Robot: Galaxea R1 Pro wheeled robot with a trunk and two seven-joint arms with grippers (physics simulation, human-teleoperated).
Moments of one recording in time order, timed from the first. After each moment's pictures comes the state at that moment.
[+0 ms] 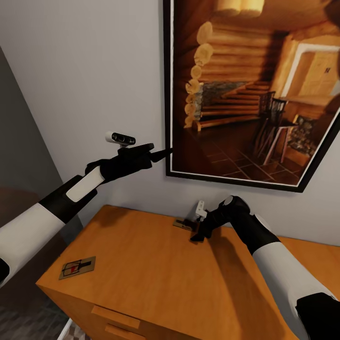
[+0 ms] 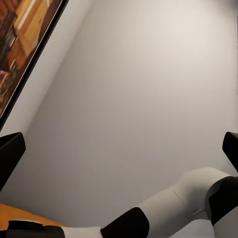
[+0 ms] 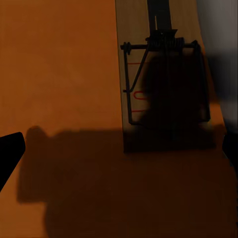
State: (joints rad) left arm -1.24 0.30 -0.81 -1.10 1.51 0.54 -1.15; right arm -0.93 -0.07 0.27 -0.93 0.69 0.49 1.25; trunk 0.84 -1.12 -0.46
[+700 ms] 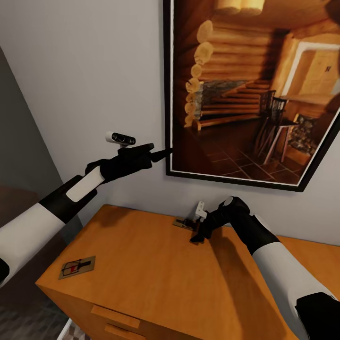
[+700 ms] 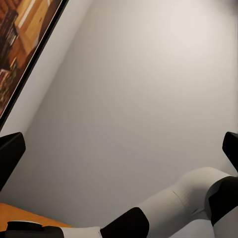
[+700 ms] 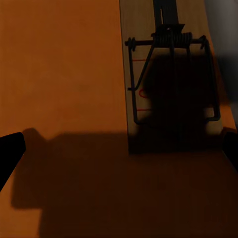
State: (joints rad) left arm -1.24 0.30 -0.81 -1.10 1.51 0.54 -1.15; right arm -0.93 -0.07 0.27 -0.92 0.68 0.48 1.25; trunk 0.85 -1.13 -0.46
